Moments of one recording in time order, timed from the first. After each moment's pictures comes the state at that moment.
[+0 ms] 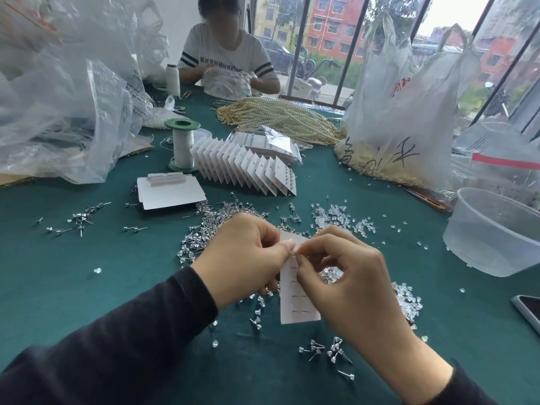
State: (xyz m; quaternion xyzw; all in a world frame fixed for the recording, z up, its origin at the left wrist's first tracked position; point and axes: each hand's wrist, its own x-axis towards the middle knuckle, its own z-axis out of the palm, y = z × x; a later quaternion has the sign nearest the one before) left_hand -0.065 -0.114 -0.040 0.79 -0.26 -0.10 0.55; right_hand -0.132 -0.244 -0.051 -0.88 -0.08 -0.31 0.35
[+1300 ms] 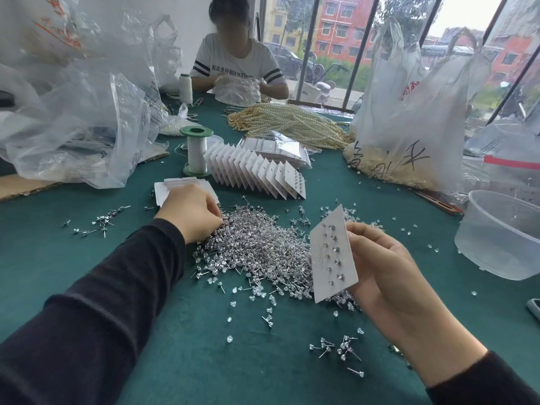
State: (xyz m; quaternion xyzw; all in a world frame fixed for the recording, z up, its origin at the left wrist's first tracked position) left_hand 0.021 -0.066 -0.048 0.95 -0.14 0.04 0.27; right_hand -0.133 -0.261 -0.036 -0.56 0.09 -0.07 0.82
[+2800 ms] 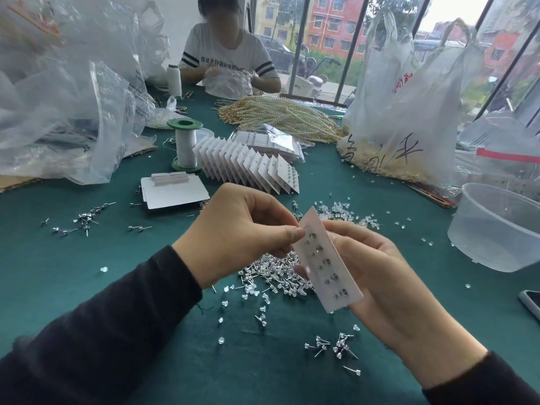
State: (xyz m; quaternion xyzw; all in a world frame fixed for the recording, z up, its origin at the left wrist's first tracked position) left_hand -0.057 -0.101 -0.020 0.70 -0.31 -0.11 0.63; right_hand -0.137 -0.257 -0.035 -0.60 0.04 -0.02 0.80
